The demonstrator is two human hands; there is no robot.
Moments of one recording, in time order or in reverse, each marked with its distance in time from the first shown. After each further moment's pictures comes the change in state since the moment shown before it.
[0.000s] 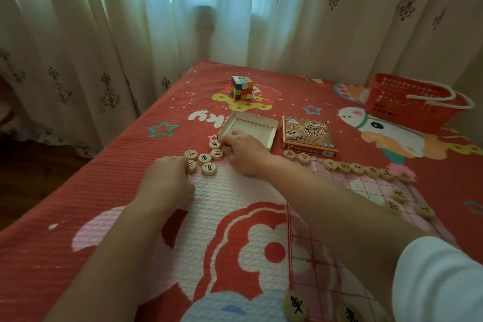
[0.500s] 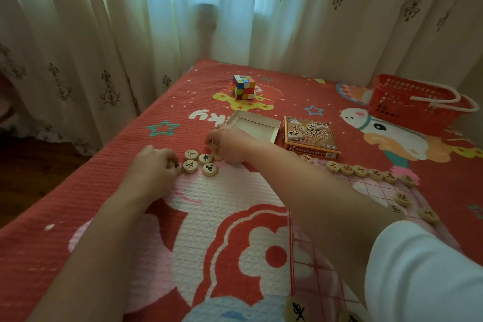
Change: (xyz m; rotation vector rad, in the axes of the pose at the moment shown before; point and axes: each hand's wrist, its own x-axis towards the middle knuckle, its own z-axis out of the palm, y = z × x) left_hand 0.018 -0.026 -0.003 -0.144 0.029 -0.013; right_hand 0.027 -0.022 -0.014 -0.151 -0.177 -0.105
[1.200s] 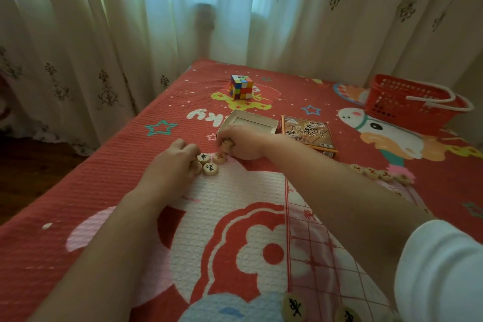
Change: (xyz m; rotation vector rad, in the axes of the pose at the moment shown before) left_hand 0.002 0.017 0.016 0.015 0.025 0.302; right_hand -0.020 0.018 -0.016 0.004 -0.048 -0.065
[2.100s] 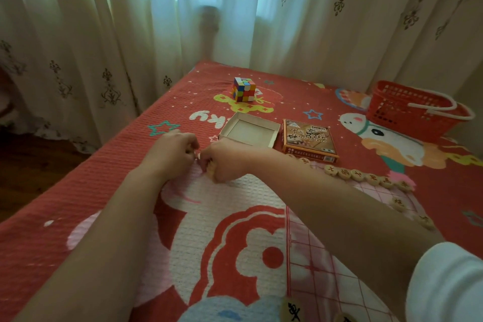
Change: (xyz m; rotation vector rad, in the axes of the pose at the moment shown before) left_hand 0.029 -0.018 -0.002 -0.054 0.010 -0.071; right_hand -0.007 -0.044 0.012 -0.127 -0.110 -0.120
